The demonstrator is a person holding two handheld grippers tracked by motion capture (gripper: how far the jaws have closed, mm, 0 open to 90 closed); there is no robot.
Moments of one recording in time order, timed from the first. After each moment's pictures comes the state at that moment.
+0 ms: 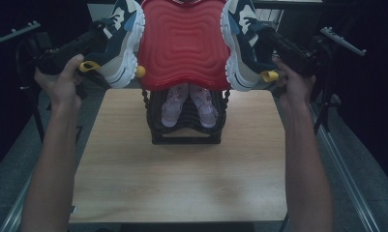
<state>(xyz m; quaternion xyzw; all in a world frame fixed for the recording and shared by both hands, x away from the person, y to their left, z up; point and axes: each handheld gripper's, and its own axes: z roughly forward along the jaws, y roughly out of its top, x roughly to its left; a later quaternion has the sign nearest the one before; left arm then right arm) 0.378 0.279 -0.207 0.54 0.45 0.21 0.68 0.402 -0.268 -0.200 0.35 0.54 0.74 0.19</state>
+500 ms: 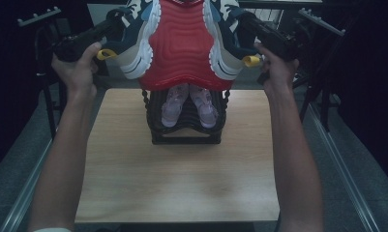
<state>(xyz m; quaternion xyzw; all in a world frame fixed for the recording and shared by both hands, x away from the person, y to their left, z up) 0.397 0.245 -0.191 0.55 0.44 0.21 0.68 0.426 -0.227 -0.180 0.35 0.55 0.74 0.18</state>
